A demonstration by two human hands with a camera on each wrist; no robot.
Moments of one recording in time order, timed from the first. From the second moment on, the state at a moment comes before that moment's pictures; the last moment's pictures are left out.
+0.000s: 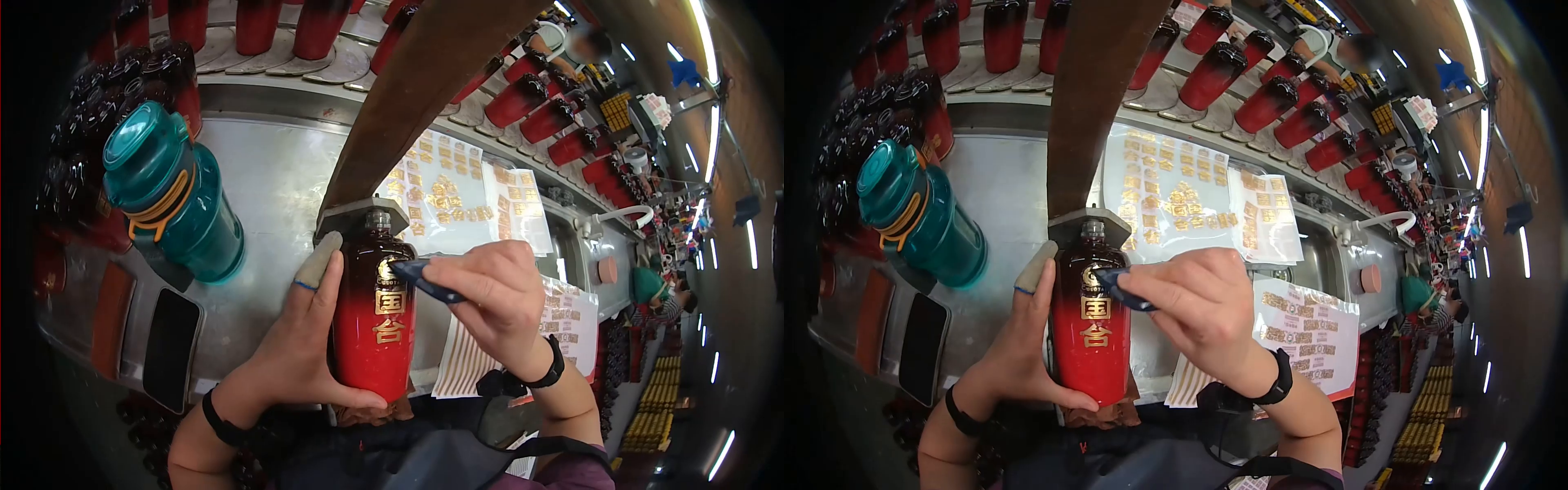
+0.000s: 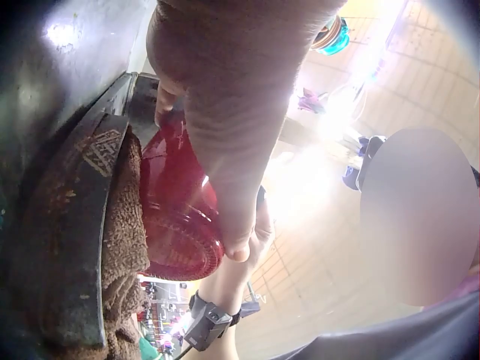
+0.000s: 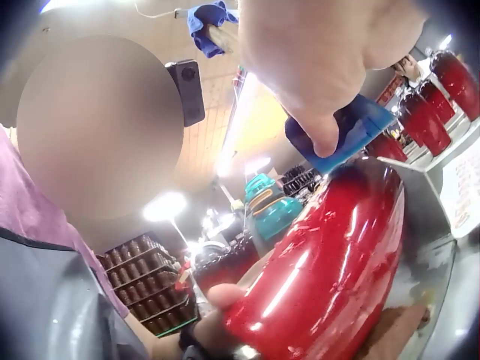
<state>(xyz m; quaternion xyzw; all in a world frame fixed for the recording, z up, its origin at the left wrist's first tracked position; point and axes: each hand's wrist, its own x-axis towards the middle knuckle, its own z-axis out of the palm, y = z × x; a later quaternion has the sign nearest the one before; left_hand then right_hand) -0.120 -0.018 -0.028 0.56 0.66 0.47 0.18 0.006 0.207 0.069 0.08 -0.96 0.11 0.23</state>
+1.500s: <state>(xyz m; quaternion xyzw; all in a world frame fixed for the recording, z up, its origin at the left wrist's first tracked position) -0.111 -0.010 -0.006 0.52 0.74 0.43 0.00 0.014 0.218 0.041 -0.25 -0.64 0.73 0.05</state>
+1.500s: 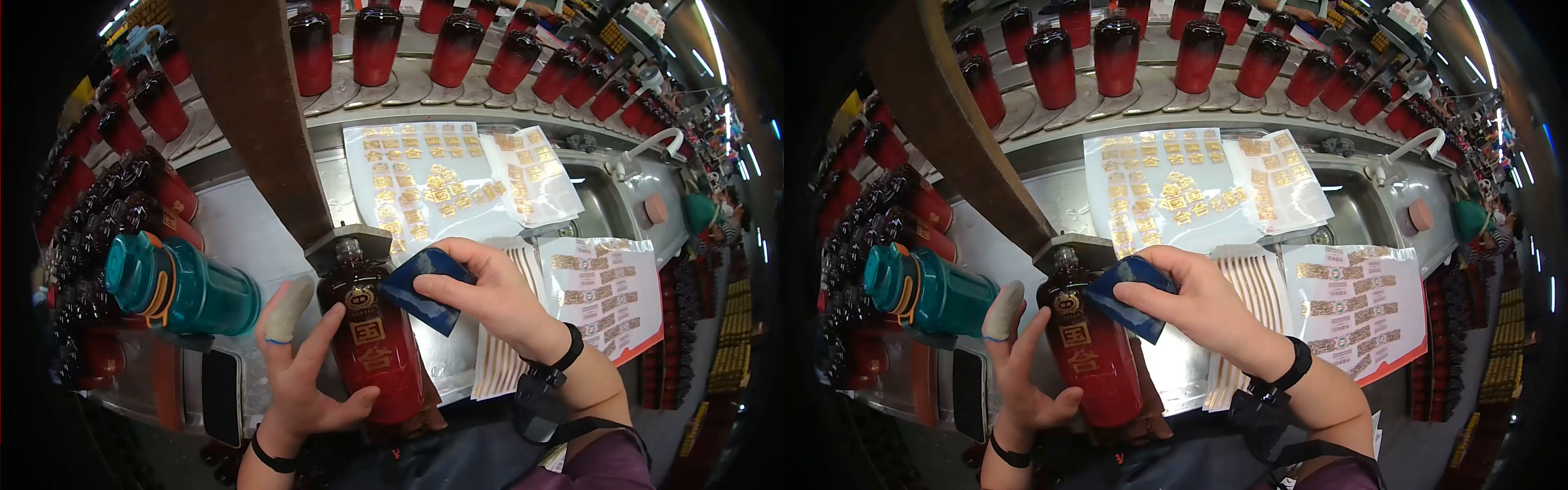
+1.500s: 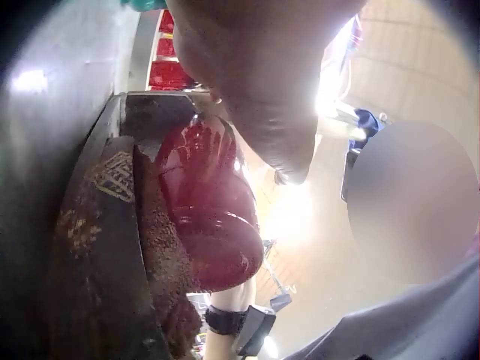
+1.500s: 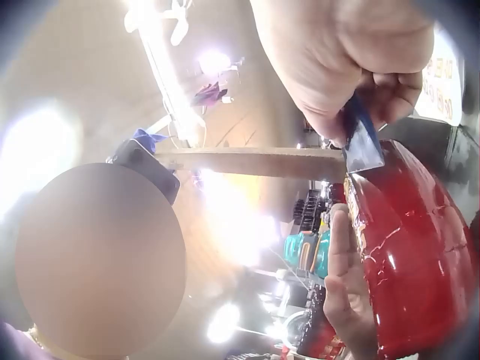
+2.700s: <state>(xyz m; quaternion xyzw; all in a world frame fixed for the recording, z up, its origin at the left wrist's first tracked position) -0.116 0.019 0.023 0.55 0.75 0.37 -0.07 0.008 0.221 0.034 -0.24 -0.53 0.81 0.02</state>
